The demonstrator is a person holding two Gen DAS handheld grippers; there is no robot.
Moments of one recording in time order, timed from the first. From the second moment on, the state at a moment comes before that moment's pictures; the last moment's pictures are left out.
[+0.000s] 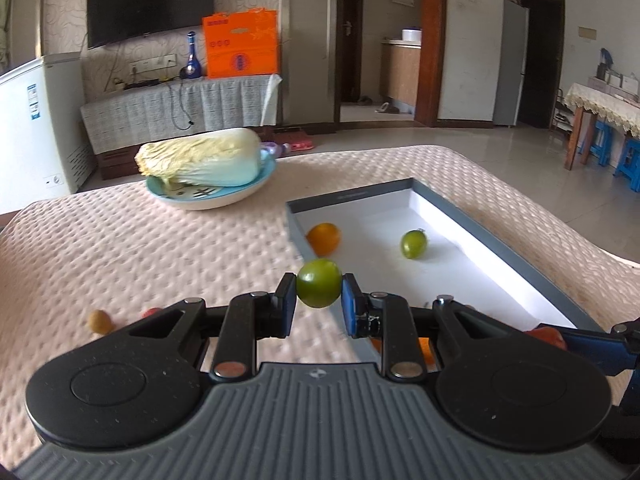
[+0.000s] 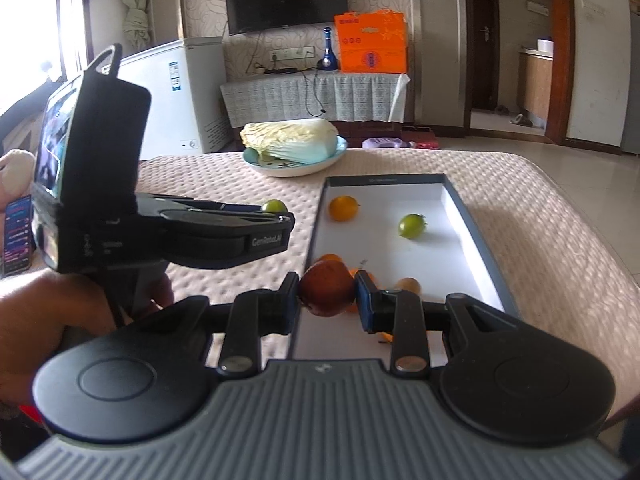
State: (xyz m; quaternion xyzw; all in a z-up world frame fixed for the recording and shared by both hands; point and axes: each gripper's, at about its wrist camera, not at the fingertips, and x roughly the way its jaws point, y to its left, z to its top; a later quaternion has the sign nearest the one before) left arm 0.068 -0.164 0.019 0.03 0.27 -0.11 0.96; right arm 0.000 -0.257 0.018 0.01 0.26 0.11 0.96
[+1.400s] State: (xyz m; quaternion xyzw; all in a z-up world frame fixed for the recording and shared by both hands) left arm 0.094 -0.227 0.009 0.03 0.26 -0.17 0.95; right arm 0.016 -0.313 0.000 0.06 0.27 0.05 0.96
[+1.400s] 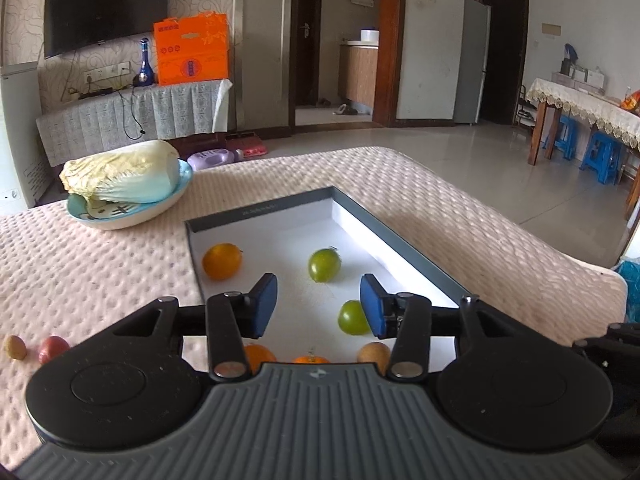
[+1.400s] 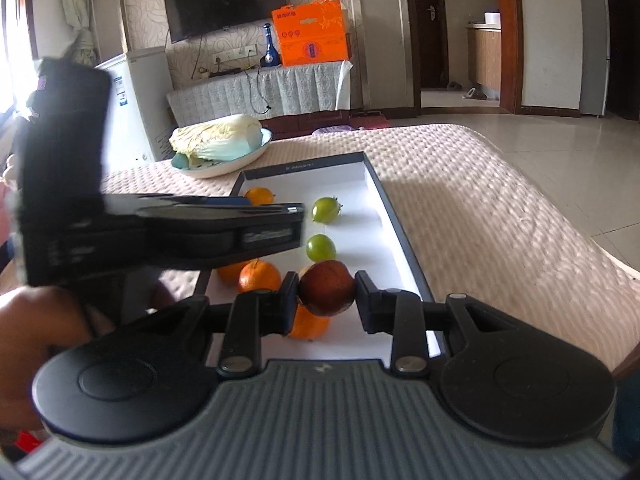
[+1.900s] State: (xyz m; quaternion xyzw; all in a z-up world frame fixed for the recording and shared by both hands) left arm 0.086 -0.192 0.015 0.03 0.26 -0.16 0.95; right arm 0.035 -0.306 -0.002 0.05 0.24 0.02 0.97
